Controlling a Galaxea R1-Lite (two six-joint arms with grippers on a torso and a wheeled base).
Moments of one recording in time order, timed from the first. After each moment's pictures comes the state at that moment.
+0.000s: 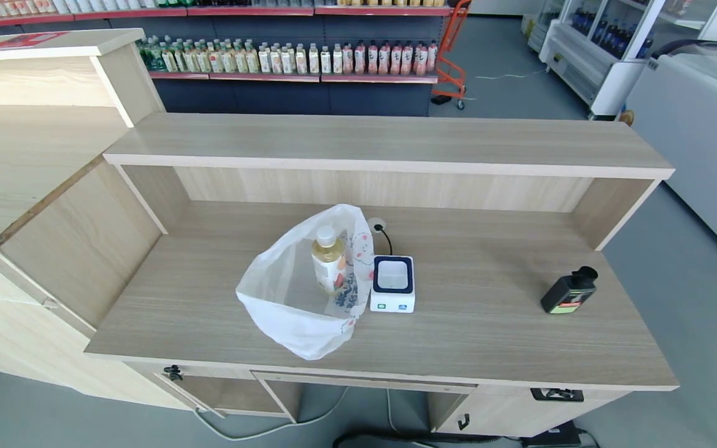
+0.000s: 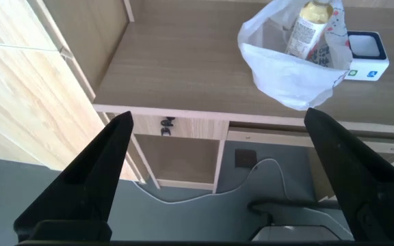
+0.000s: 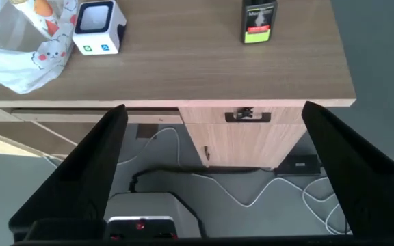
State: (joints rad) left arm 0.00 0.00 0.00 0.00 0.01 0.01; right arm 0.11 0.09 0.00 0.00 -0.06 0.07
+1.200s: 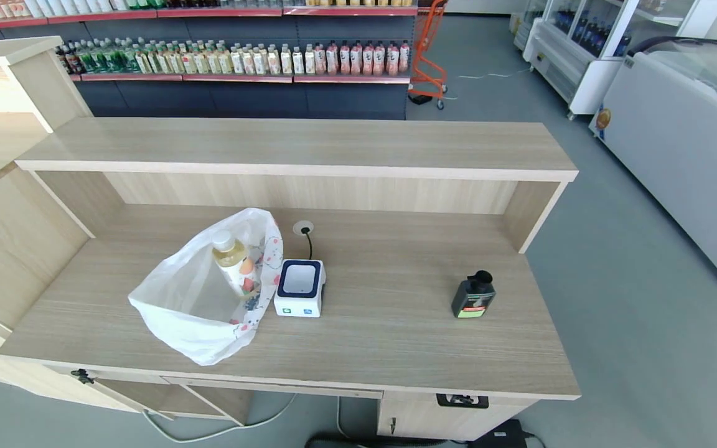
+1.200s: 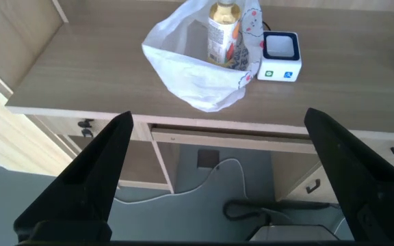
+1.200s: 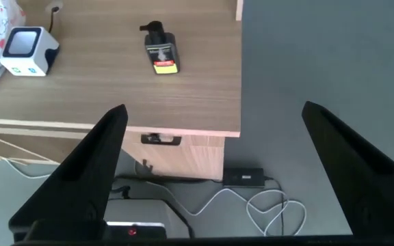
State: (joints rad) left arm 0.00 0.00 0.00 0.00 0.01 0.00; right arm 0.10 0.30 -0.22 0.02 -0.05 0.01
